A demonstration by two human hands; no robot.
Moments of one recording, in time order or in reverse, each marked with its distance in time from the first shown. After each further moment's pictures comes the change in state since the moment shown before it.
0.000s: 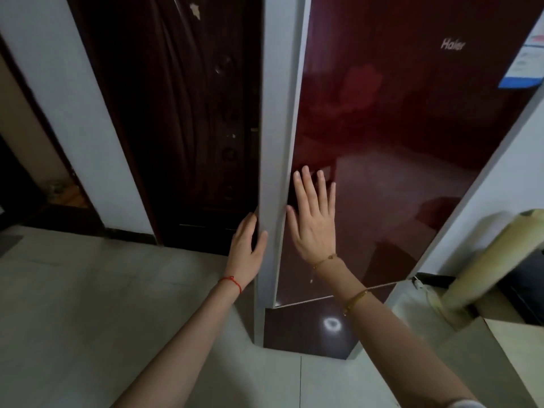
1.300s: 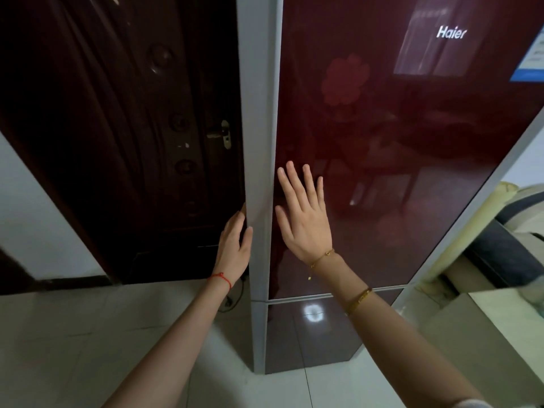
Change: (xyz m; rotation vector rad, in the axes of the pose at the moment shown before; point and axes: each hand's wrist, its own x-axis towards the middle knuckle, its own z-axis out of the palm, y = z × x) left_hand 0.180 -0.094 0.006 -0.064 -0.215 0.082; right_hand 0.100 0.022 0.098 -0.089 -0.100 0.128
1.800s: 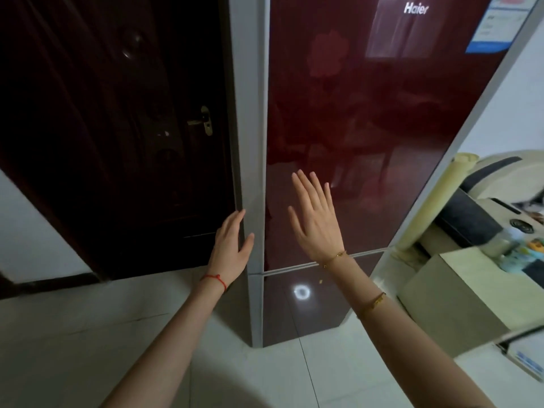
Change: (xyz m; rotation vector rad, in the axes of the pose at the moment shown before) left_hand -0.067 0.009 -0.020 0.134 -0.167 -0.004; right_hand -0.072 -0.014 -0.027 -0.027 -0.101 0.178
